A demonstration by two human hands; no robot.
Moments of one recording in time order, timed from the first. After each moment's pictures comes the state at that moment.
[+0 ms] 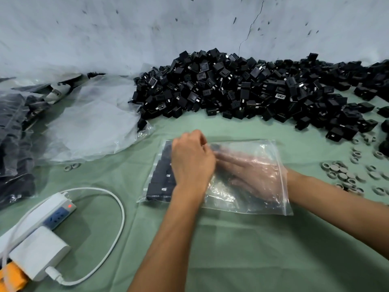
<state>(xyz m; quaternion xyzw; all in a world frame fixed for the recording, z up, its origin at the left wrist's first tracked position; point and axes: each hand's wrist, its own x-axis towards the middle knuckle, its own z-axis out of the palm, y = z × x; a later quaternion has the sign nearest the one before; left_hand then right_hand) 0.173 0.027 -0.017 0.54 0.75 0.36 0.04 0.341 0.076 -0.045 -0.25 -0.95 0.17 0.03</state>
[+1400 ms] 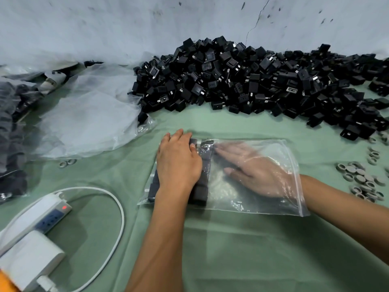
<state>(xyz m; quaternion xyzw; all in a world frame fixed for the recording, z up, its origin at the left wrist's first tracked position) 0.125 0.031 -0.039 0.56 0.77 0.27 0.08 0.321 0.079 -0.053 -0.35 -0.92 0.14 0.08</state>
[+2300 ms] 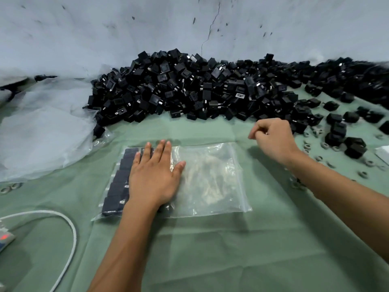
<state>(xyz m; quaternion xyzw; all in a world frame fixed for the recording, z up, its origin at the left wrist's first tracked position) 0.148 0.036 -0.059 0.69 0.73 0.05 0.03 0.448 0.137 -0.032 -0.59 -0.71 0.14 0.36</state>
